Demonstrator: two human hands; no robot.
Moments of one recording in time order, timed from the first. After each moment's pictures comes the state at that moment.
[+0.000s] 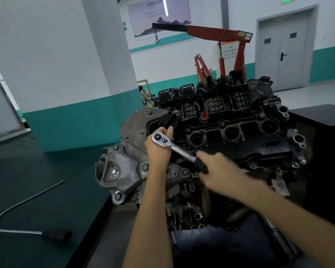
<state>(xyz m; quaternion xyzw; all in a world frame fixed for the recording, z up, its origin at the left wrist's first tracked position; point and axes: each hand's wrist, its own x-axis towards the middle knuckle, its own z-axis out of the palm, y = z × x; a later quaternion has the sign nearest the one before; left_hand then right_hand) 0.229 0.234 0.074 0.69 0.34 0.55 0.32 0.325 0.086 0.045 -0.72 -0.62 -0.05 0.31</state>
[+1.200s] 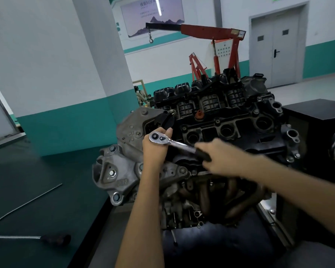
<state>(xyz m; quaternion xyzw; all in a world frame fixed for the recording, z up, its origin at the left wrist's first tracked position) 0.223 0.236 0.073 0.73 0.31 0.51 0.32 0.356 0.091 0.072 -0.69 -0.68 -0.04 0.23</state>
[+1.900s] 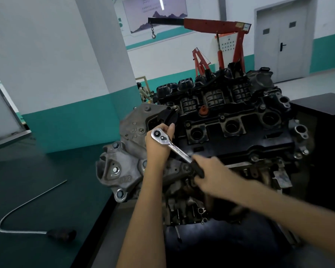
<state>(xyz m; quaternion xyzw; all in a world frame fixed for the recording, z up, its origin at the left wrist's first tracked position) 0.224 0.236 0.075 0.74 0.30 0.53 0.30 0.314 0.090 0.031 -0.67 -0.65 0.06 0.36</state>
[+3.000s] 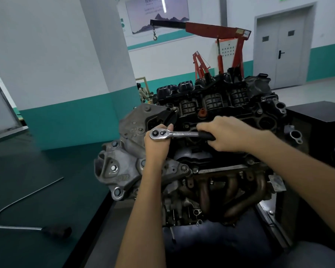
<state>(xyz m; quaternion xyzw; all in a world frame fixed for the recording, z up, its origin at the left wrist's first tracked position) 0.223 0.235 0.073 0.72 0.31 0.53 0.32 0.373 0.096 0.117 -0.69 -0.69 -0.19 0.12</state>
